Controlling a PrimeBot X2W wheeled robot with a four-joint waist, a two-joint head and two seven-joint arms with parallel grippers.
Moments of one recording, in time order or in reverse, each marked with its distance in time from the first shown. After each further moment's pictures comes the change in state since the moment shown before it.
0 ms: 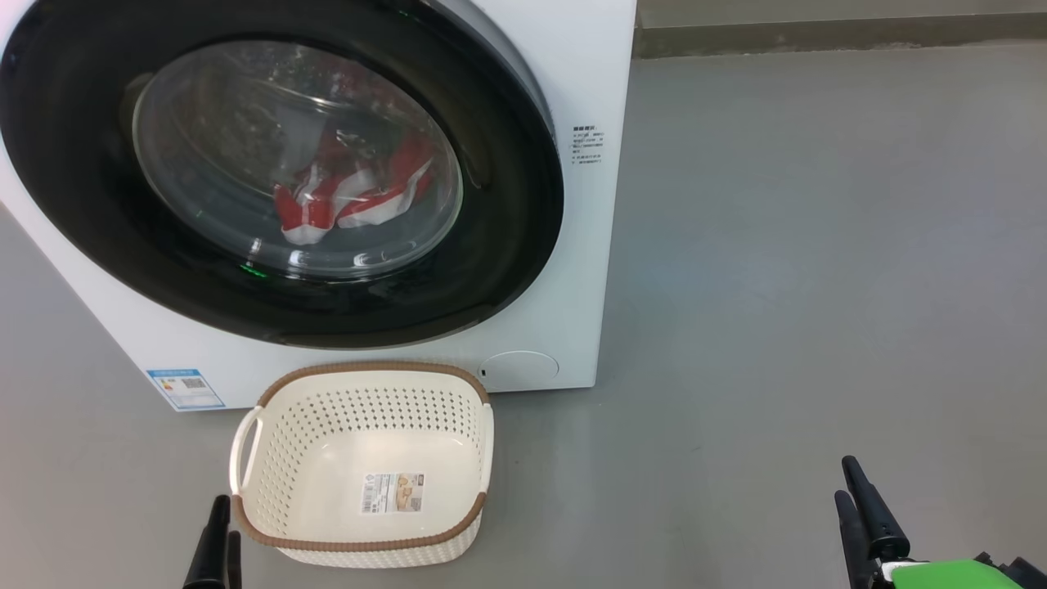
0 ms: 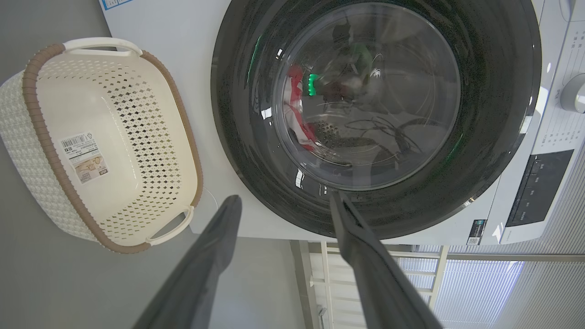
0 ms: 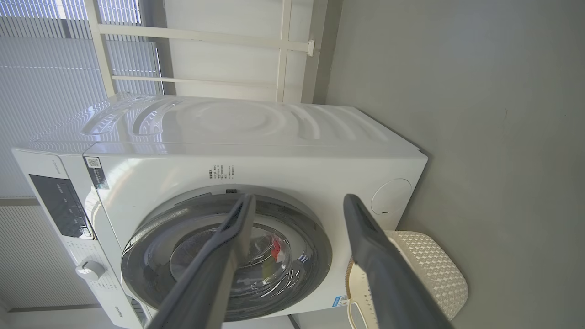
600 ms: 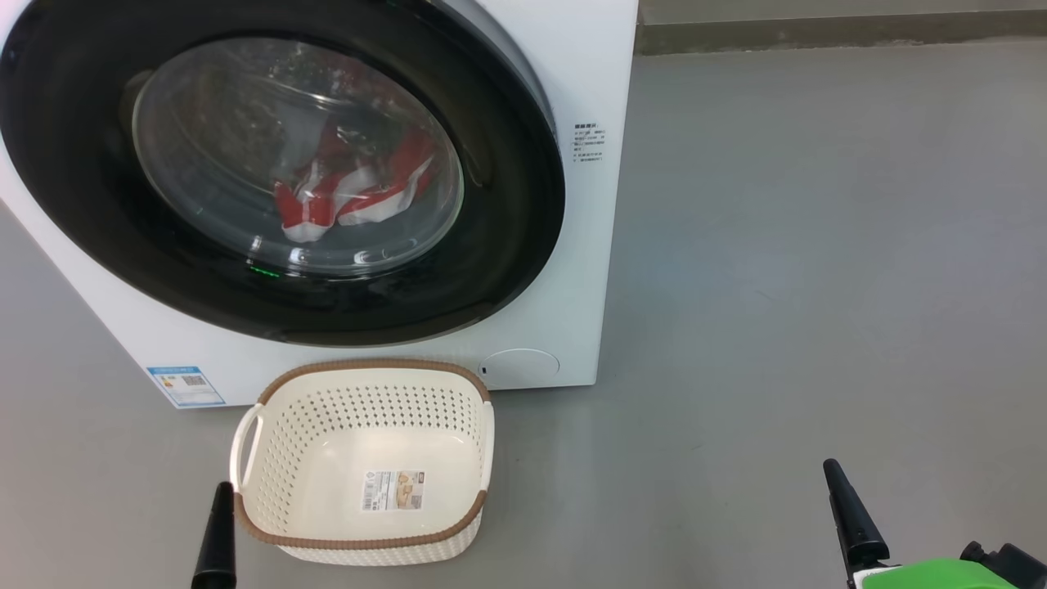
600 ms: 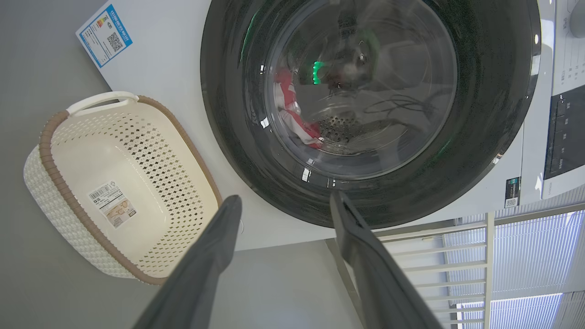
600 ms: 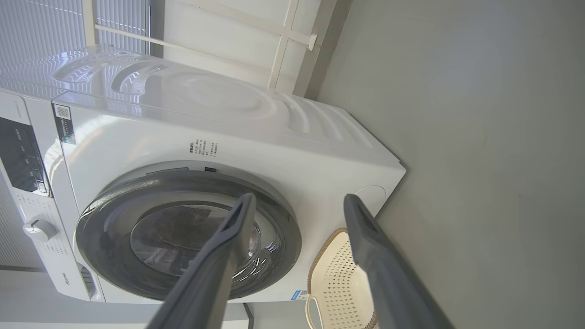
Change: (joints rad) left arm 0.001 0.009 -0.011 -0.038 0.254 0.000 -0.055; right arm 0.014 -0.001 0.032 -0.020 -0.213 0.000 -0.048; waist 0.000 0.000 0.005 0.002
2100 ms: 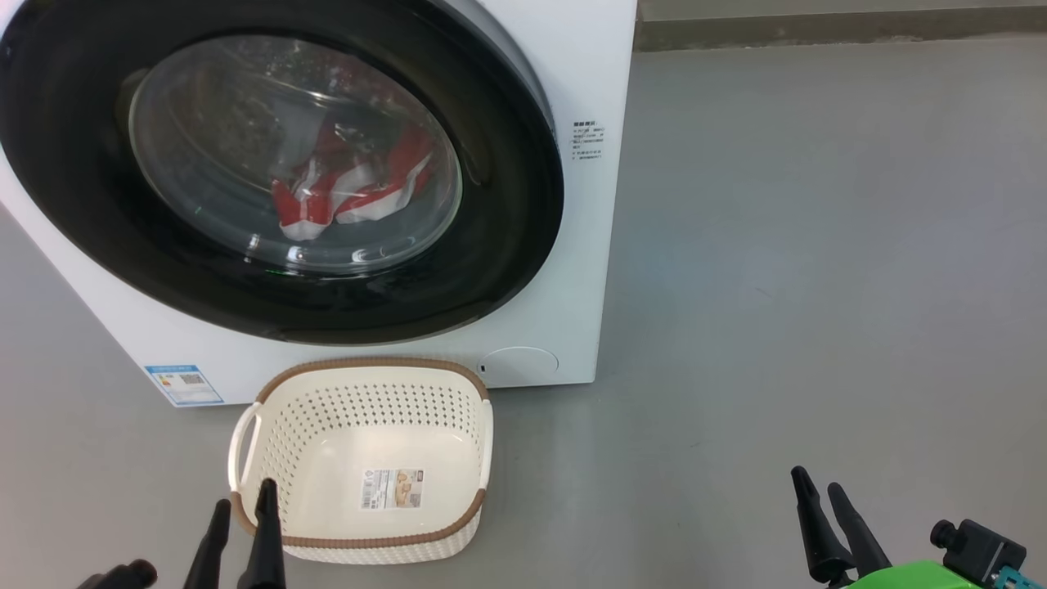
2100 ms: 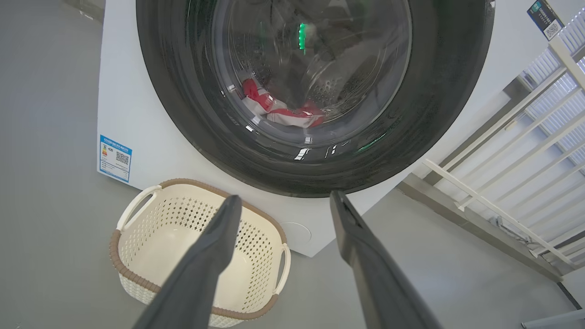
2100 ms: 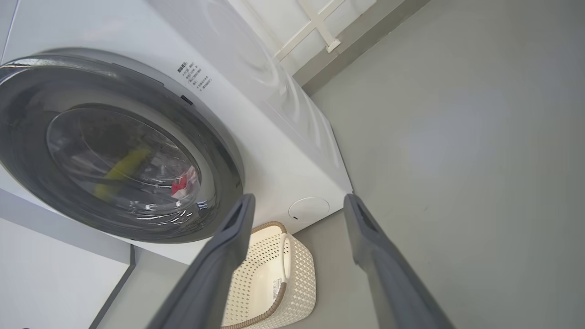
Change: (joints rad) left arm 0.031 0.015 -0.062 -0.063 0.619 -0.001 -0.123; right arm 0.027 -0.025 0.067 -0.035 -0.525 0.000 -0.125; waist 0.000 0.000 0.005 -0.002
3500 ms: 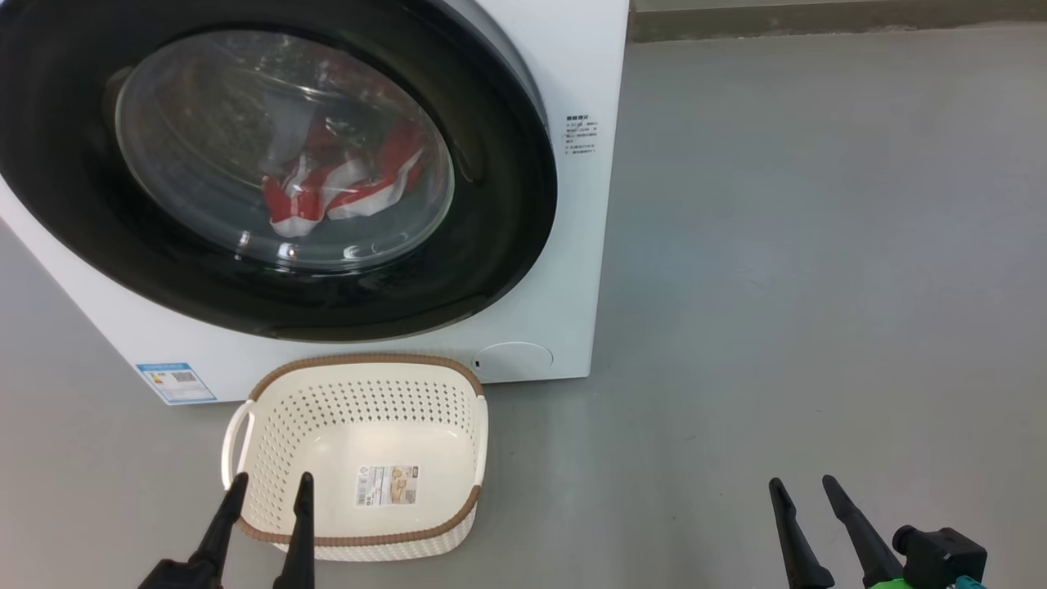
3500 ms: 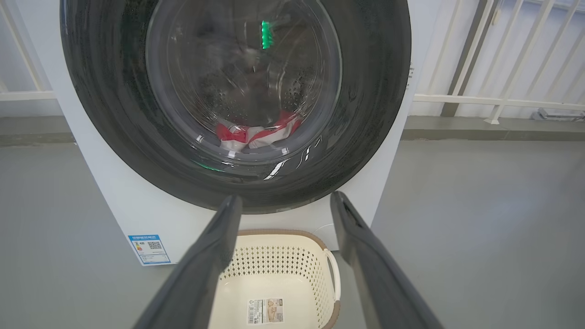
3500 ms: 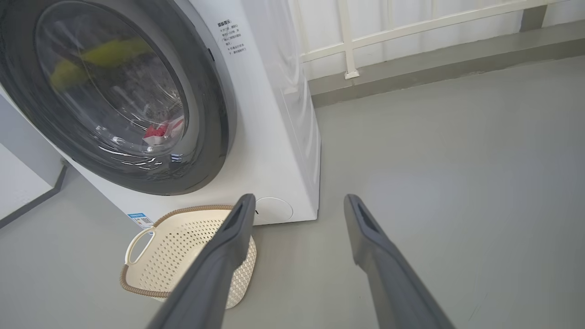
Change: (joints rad) left arm 0.015 0.005 -0.025 -0.046 0.507 -0.008 -0.123; right arm 0.037 -0.008 0.022 -0.049 -0.453 0.000 -0.125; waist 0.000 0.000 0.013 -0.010
